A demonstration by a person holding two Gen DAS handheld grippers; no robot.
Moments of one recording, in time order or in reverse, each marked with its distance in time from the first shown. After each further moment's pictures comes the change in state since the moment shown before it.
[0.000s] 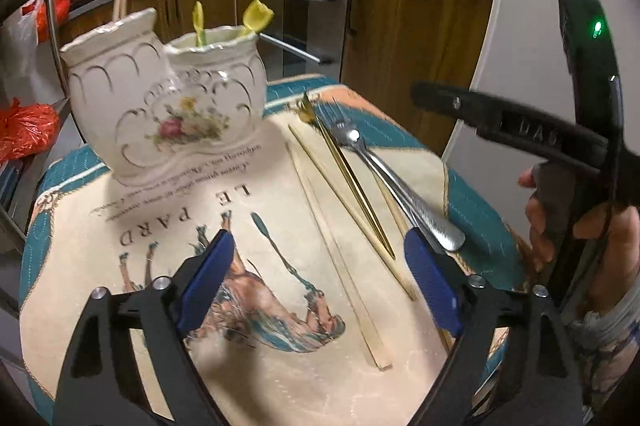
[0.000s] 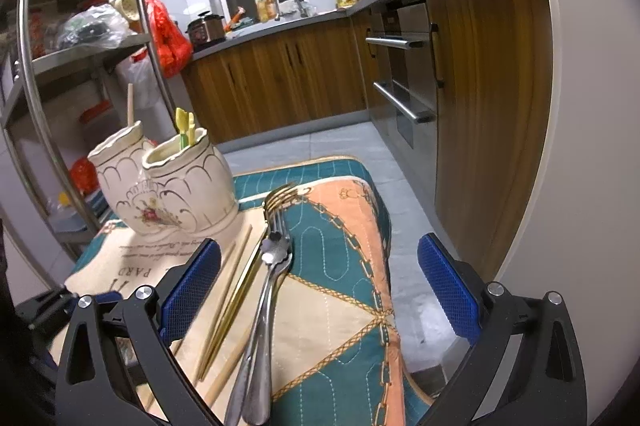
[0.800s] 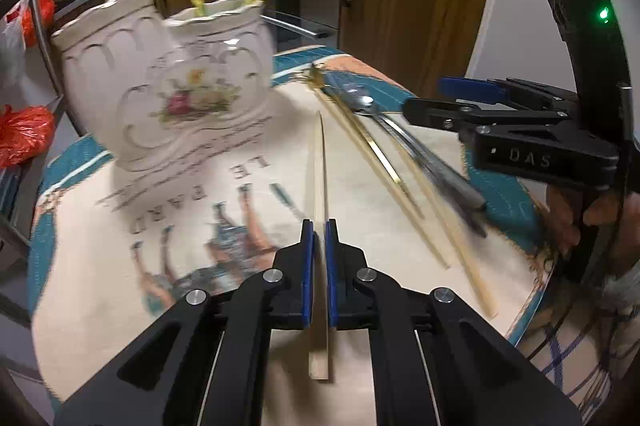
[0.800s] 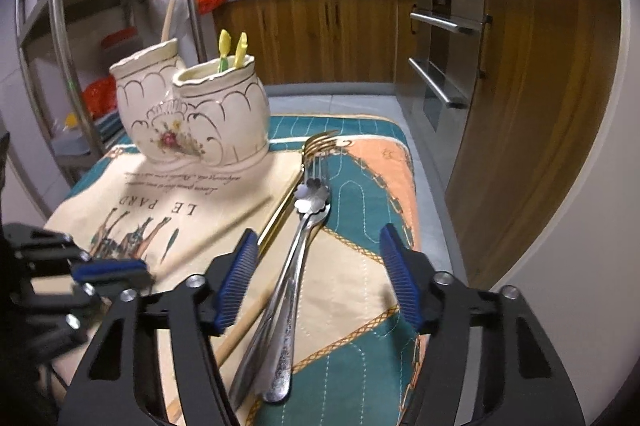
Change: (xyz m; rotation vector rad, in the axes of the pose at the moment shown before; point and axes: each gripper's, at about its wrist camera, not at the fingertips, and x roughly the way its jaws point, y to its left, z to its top) left arm 0.000 0.026 -0.007 0.060 0.087 0.002; right arm 0.017 0.031 -0.014 -0.205 0.157 0.019
